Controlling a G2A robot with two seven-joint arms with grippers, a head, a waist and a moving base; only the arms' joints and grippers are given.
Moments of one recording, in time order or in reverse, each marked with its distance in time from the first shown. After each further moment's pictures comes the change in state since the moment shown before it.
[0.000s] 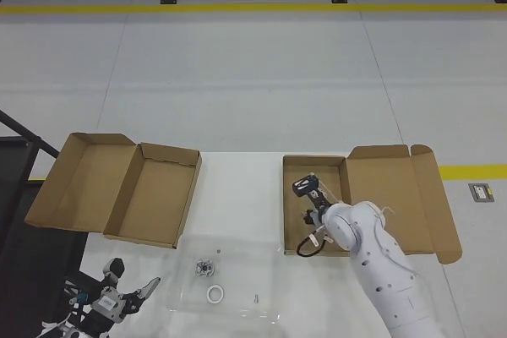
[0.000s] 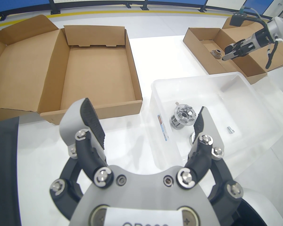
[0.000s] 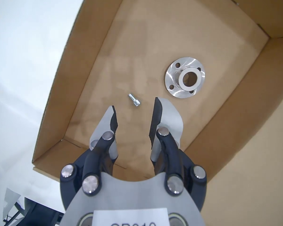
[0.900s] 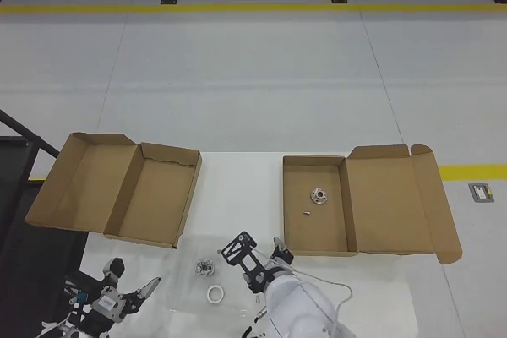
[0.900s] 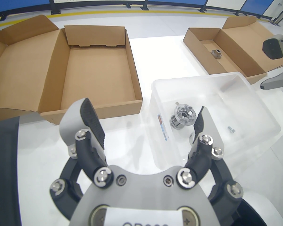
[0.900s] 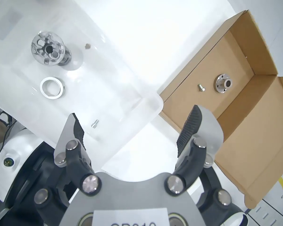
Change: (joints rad) left arm 0.000 0.000 0.000 0.000 0.000 0.000 0.000; right arm -0.285 -0.044 -0.394 -0.630 -0.328 0.223 0.314
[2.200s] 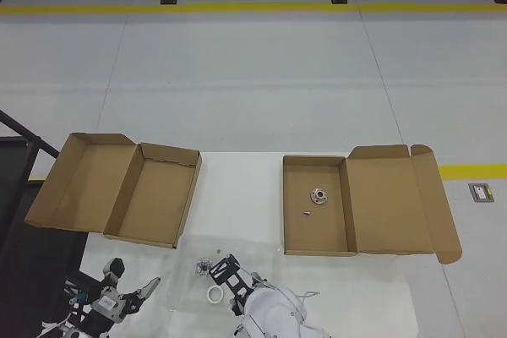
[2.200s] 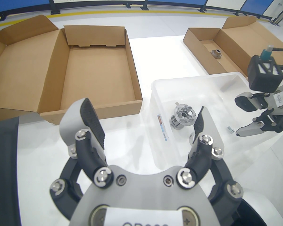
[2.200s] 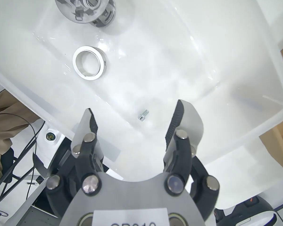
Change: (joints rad) left arm 0.000 0.000 0.000 0.000 0.000 0.000 0.000; right arm 0.001 -0.084 -0.047 0.291 0.218 0.093 -0.031
